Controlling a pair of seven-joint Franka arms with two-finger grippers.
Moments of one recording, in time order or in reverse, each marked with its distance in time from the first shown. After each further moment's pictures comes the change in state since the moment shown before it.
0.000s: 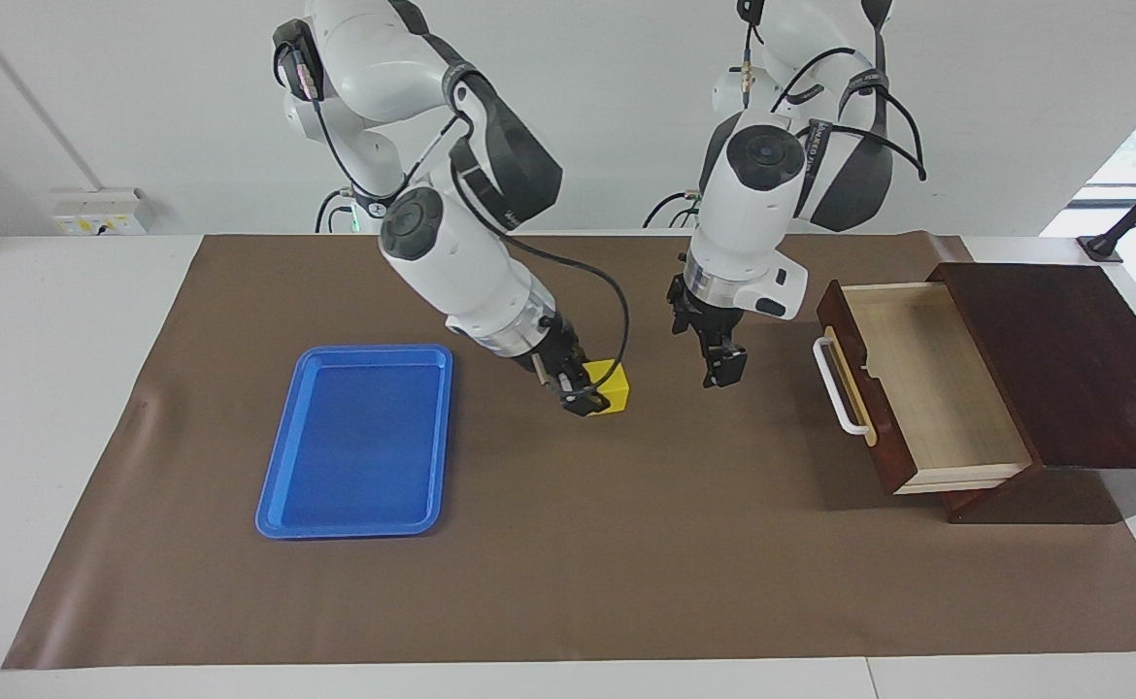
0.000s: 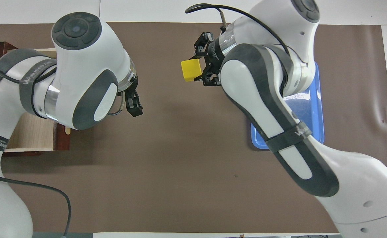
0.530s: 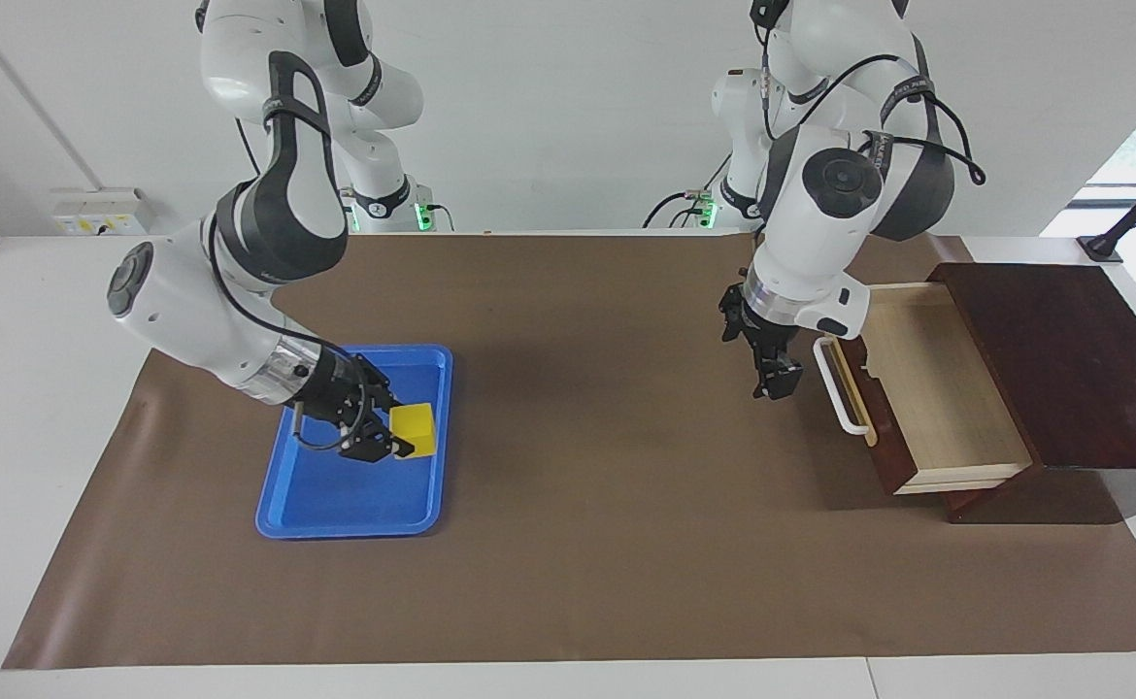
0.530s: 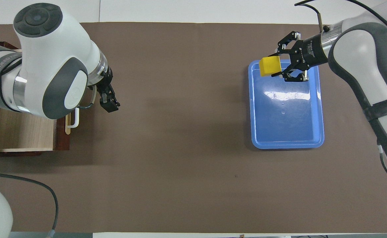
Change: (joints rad) left arm 0.099 -0.006 0.002 -0.029 0.000 -0.006 0.141; right arm -0.326 -0.119 -0.003 -0.292 0.063 -0.022 -0.305
